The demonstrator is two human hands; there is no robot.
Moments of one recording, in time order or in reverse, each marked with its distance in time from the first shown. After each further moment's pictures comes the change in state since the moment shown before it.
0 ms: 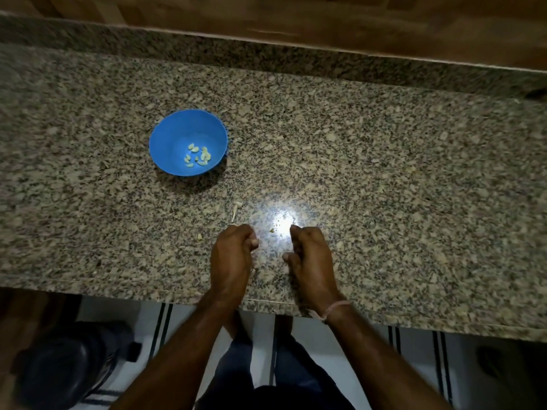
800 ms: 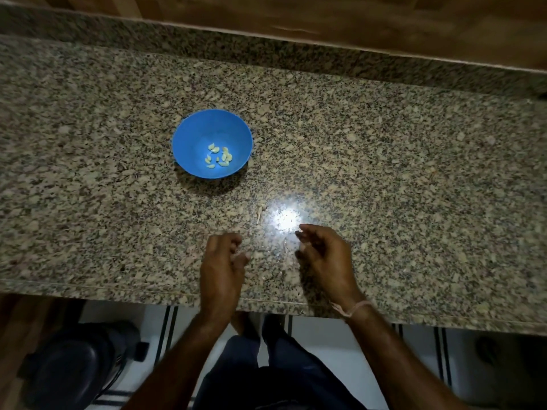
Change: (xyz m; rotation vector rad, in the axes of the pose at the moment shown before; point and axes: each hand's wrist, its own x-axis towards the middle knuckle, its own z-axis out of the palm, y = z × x) left_hand -0.018 -0.054 -0.049 -0.132 0.014 -0.109; right_hand 0.005 -0.028 0.012 0.232 0.029 0.113
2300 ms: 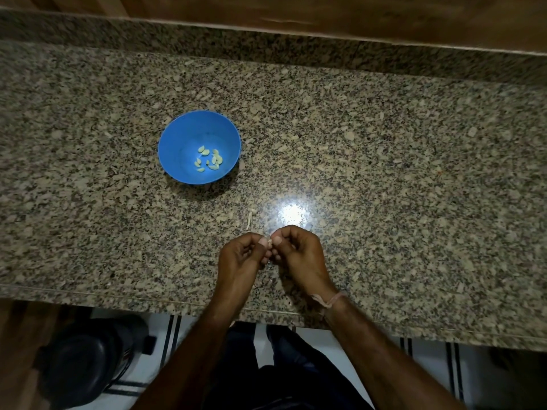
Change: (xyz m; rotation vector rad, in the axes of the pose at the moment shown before) left_hand 0.022 0.051 0.033 -0.553 -0.211 -0.318; right_hand 0.025 -0.011 0.026 0.346 -0.175 0.200
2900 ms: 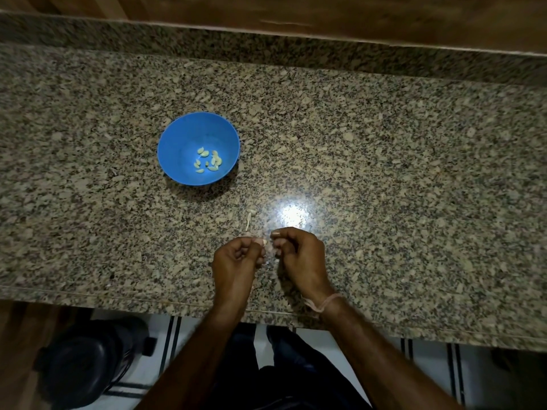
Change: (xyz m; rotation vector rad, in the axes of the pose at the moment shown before) left_hand 0.002 -0.012 0.005 -0.016 0.230 -0.085; right_hand -0.001 0.000 0.001 -0.364 0.136 -0.083
